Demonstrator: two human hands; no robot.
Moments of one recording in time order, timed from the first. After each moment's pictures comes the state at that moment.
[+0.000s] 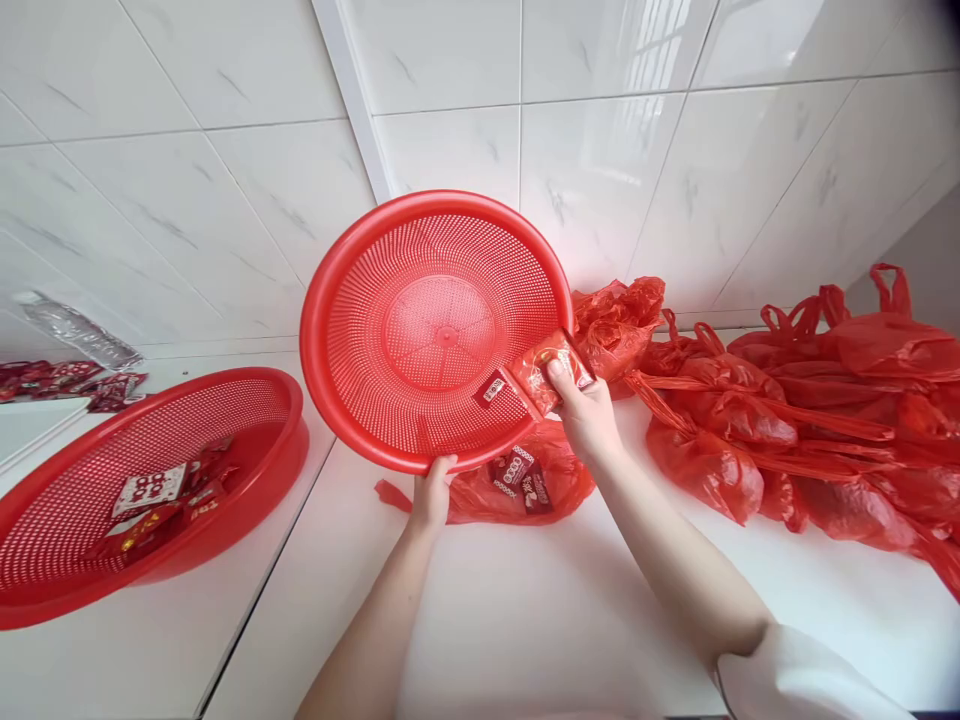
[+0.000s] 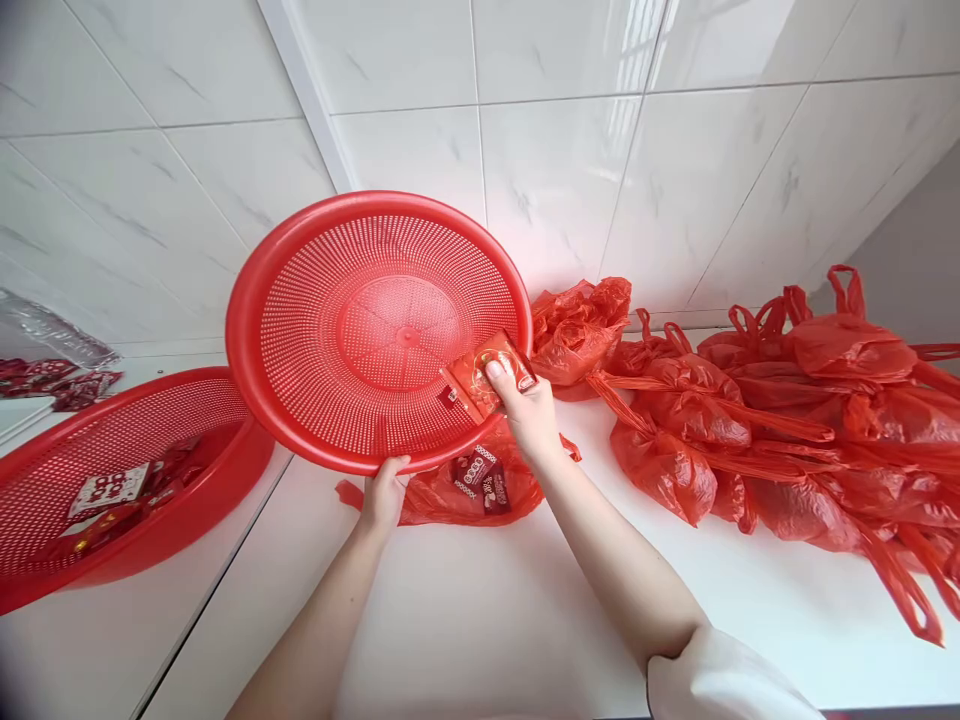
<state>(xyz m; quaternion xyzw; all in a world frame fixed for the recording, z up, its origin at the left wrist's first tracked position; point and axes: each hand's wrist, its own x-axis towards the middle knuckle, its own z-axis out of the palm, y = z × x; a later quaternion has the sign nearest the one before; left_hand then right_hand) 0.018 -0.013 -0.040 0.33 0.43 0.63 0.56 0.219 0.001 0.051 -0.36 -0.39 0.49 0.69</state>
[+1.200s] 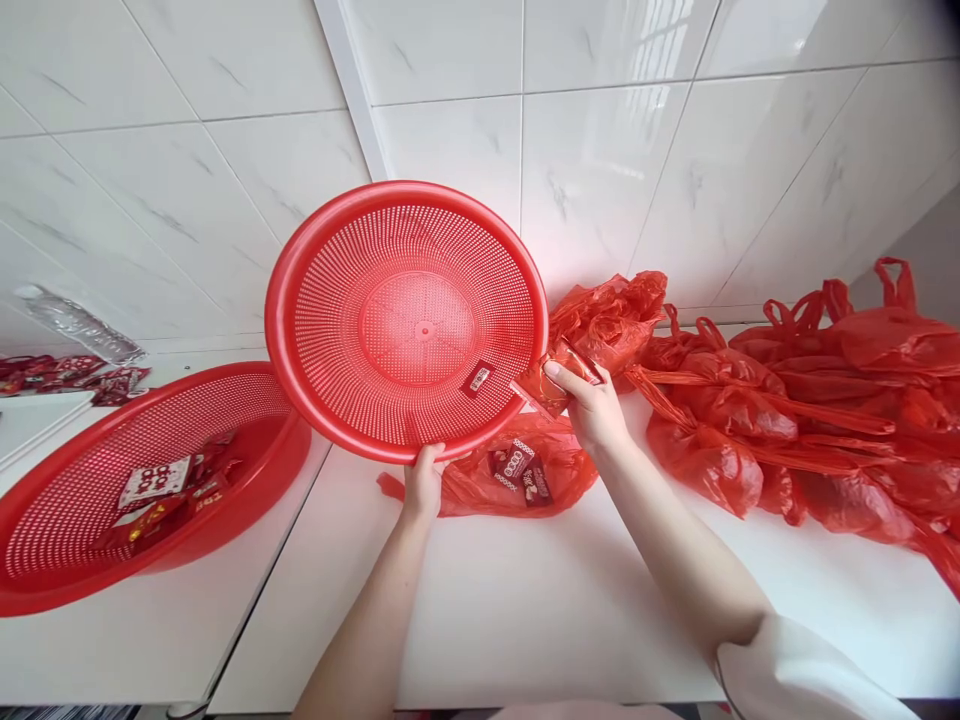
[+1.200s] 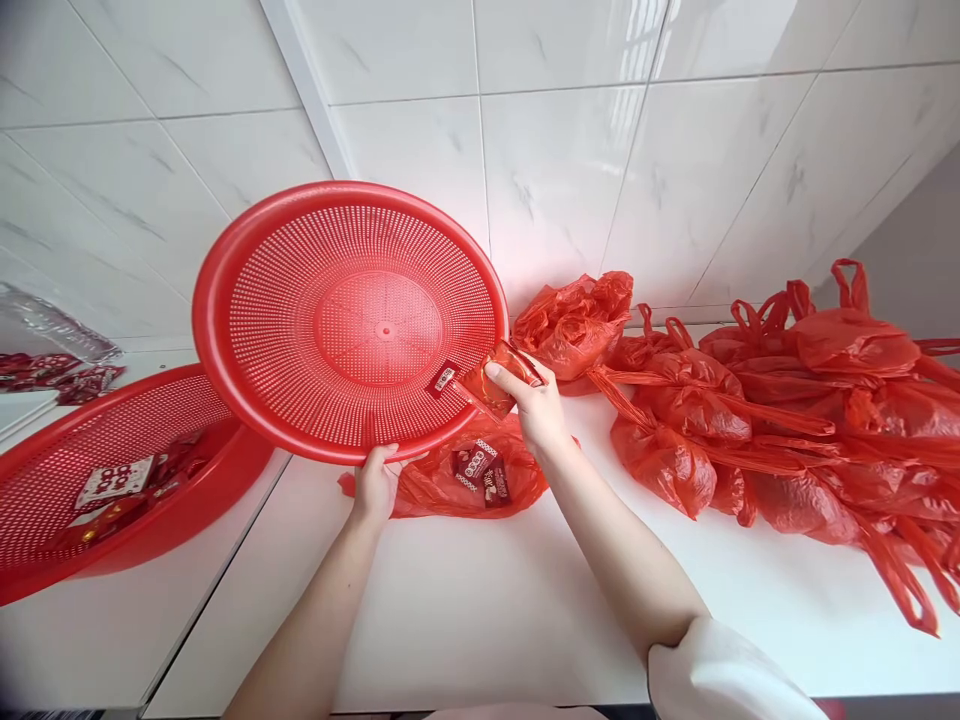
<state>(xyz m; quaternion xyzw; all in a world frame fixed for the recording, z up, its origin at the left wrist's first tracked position) 0.016 -0.009 -0.024 0.30 0.41 0.67 0.54 0.227 0.000 0.056 -0.35 -0.39 0.48 0.70</state>
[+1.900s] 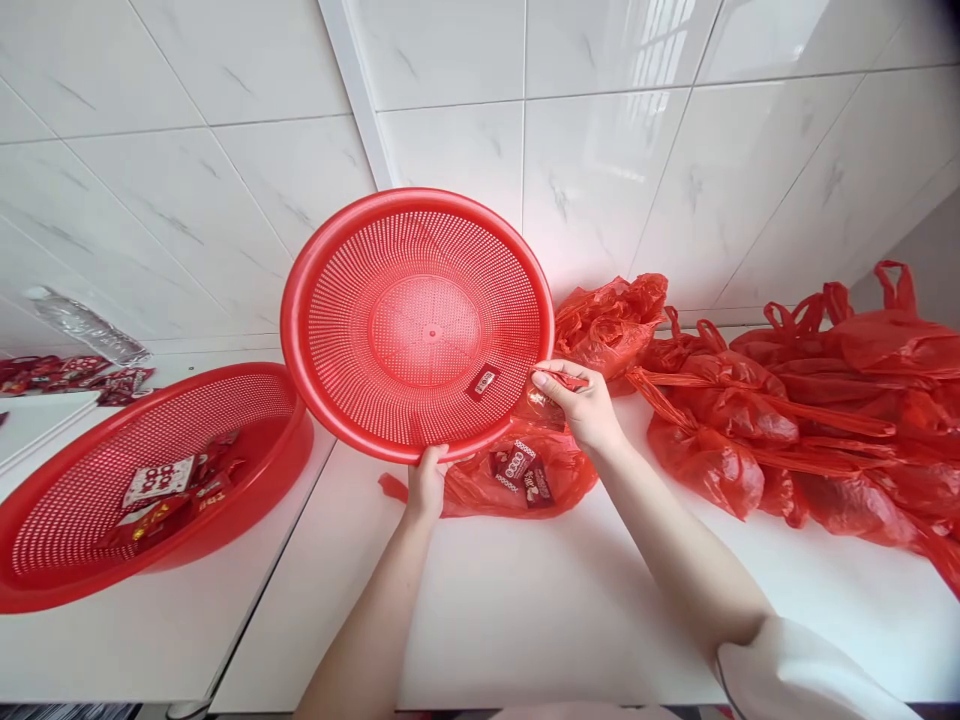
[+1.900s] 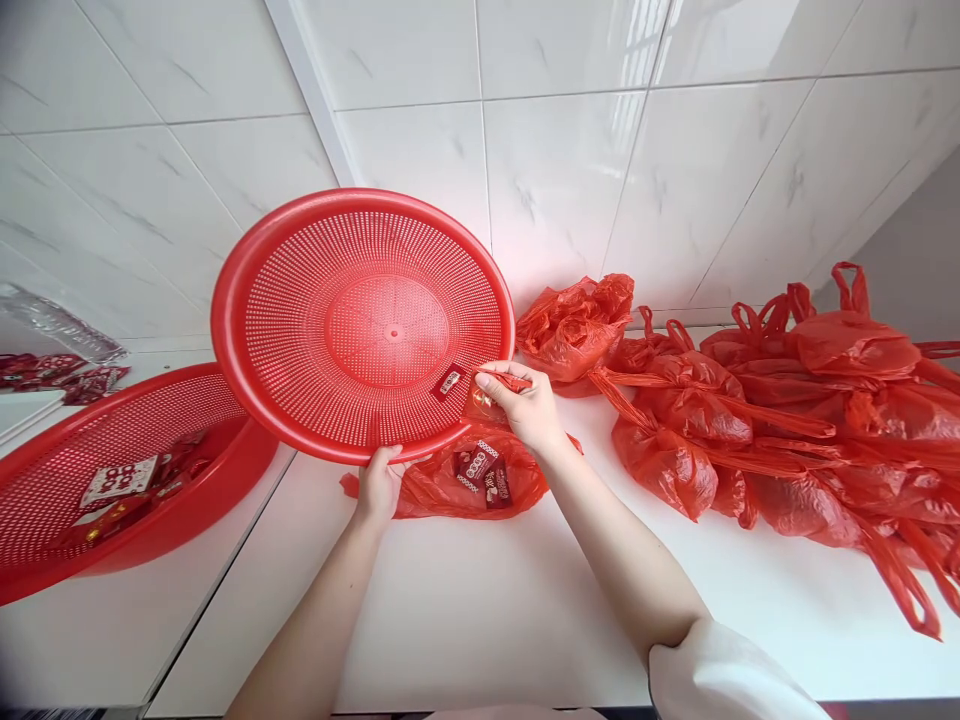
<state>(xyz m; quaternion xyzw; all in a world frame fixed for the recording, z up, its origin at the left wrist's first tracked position) 0.015 -0.009 -0.028 0.31 0.41 0.66 0.56 0.227 -0.001 0.053 -0.38 -0.44 0.50 0.64</state>
